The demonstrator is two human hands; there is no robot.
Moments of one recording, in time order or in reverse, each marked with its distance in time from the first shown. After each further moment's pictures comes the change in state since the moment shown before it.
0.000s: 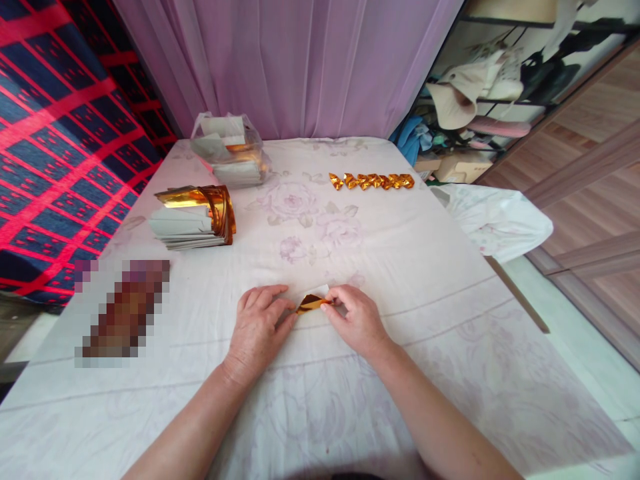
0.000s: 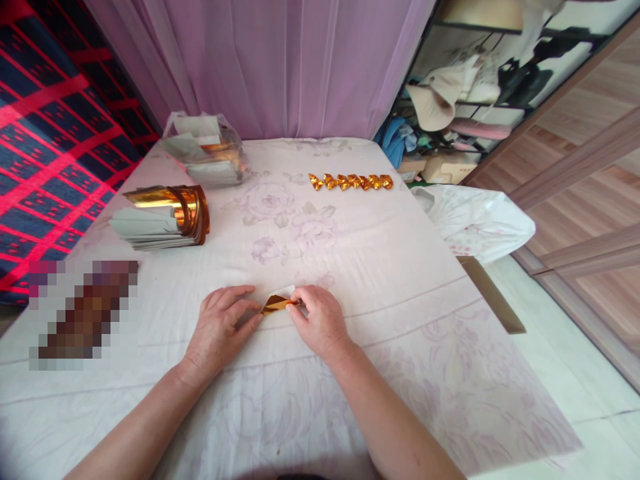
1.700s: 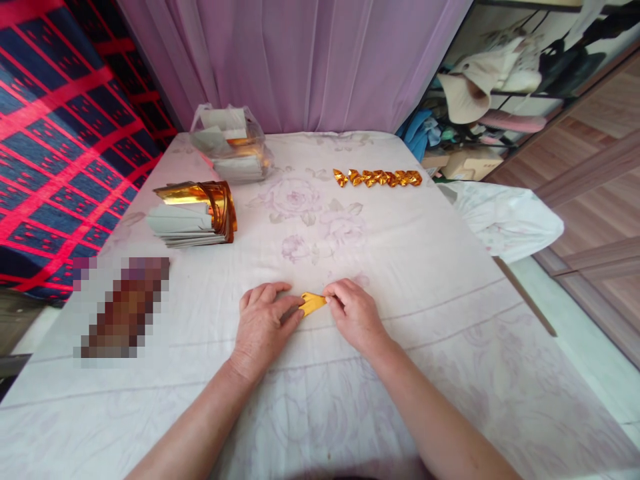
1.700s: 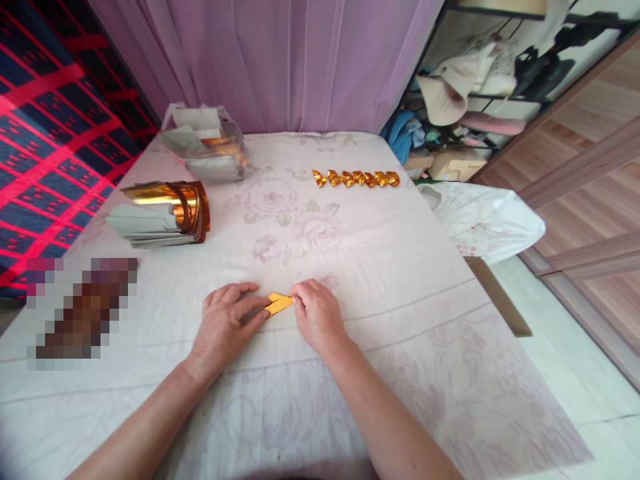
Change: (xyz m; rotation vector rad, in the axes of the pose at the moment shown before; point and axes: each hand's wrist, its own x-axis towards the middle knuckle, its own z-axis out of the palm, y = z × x) left_hand 0.008 0.008 0.002 -0.017 -0.090 -0.167; right_hand 0.012 0.002 0.005 -0.040 -0.060 0.016
